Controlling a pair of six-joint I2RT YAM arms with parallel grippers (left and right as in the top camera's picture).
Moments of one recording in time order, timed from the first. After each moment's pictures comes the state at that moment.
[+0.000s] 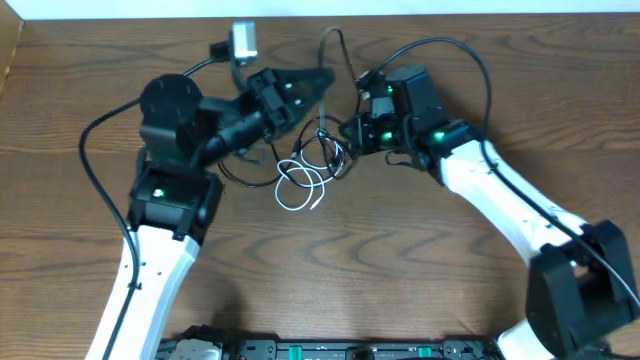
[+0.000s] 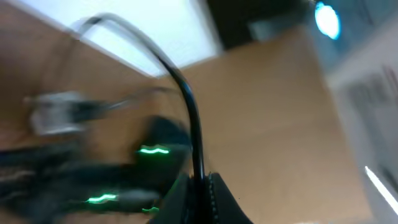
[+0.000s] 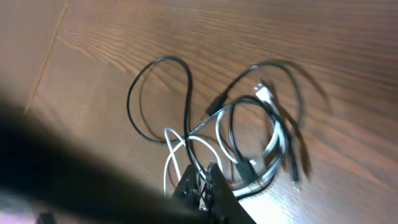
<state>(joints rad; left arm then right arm) -0.20 1.20 1.15 -0.04 0.78 -1.18 0.45 1.72 1.25 -0.30 -0.46 0.40</state>
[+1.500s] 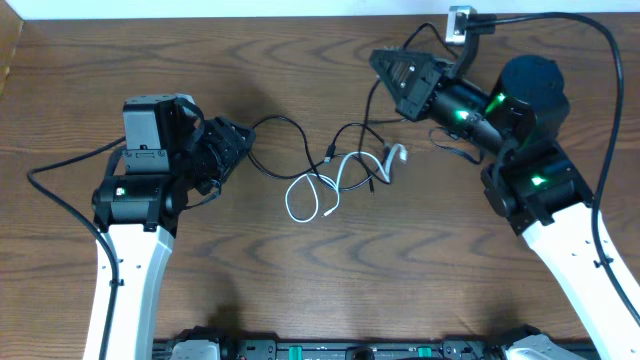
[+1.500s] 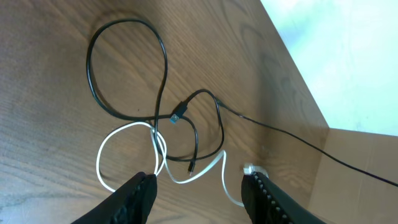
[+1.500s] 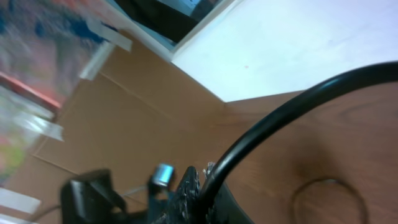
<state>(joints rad) 0.00 1.20 1.15 -0.78 0.41 -0.83 0.39 1.30 1.25 0.01 -0.50 0.88</state>
